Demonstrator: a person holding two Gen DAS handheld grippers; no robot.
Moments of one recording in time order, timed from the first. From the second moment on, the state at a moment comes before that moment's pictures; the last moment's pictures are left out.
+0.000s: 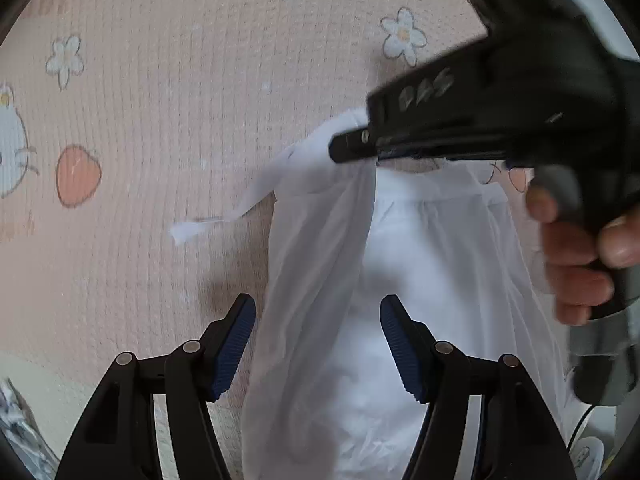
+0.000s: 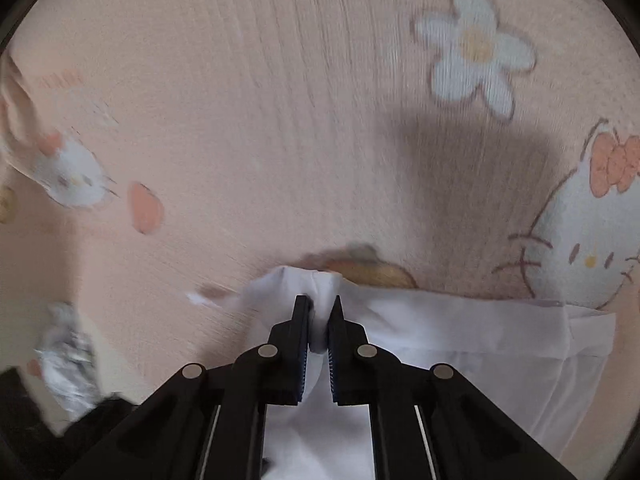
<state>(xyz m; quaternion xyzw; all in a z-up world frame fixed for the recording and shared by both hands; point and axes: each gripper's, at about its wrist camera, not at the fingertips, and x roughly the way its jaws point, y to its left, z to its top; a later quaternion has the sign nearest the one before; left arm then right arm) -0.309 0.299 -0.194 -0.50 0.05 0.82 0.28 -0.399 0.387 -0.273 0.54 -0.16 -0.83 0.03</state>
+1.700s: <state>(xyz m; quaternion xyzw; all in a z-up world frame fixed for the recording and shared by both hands) -0.335 0.183 -0.222 -0.56 -0.12 0.80 0.19 -0.415 0.326 -0.260 0.56 -0.11 -0.82 0.05</state>
